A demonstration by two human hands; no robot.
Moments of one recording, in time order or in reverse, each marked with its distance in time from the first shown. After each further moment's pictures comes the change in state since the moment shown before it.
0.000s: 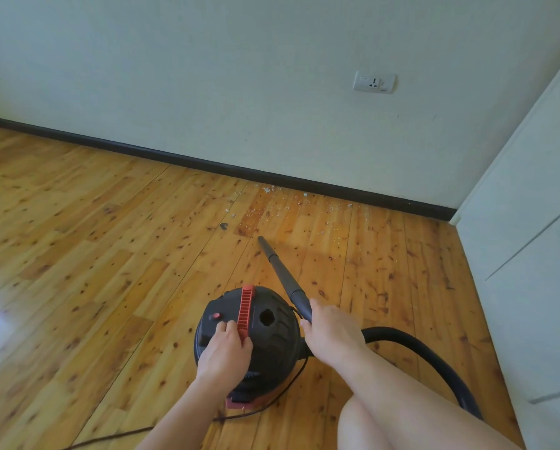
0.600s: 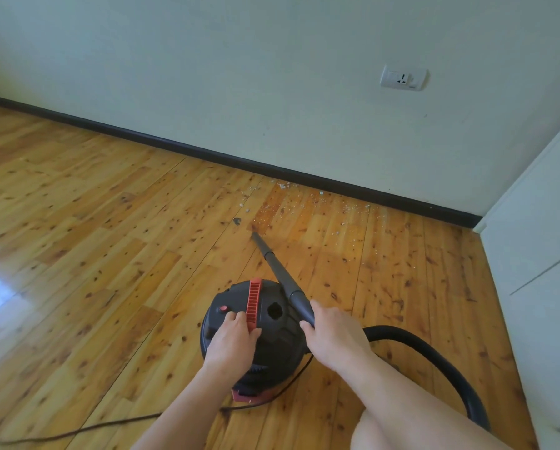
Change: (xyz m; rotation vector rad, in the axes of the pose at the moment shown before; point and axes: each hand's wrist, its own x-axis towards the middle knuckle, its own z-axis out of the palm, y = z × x) left_hand 0.020 0.005 -0.014 0.045 -0.005 -0.006; right_hand 0.018 -0.013 0.005 -0.004 -0.022 -0.113
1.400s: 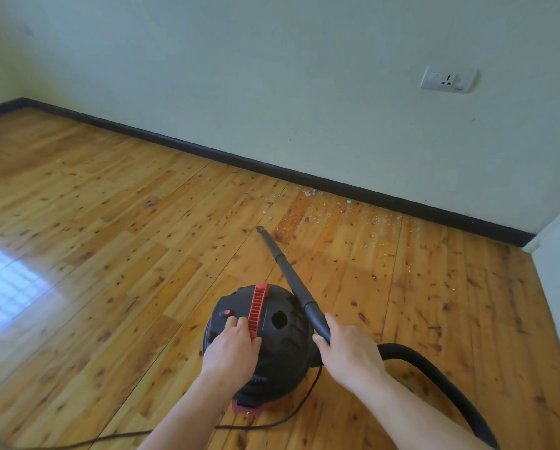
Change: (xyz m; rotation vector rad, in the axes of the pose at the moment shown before) left_hand 0.044 -0.027 -0.021 0.123 0.031 -0.045; right_hand 0.060 -0.007 0.034 0.083 -0.017 0.008
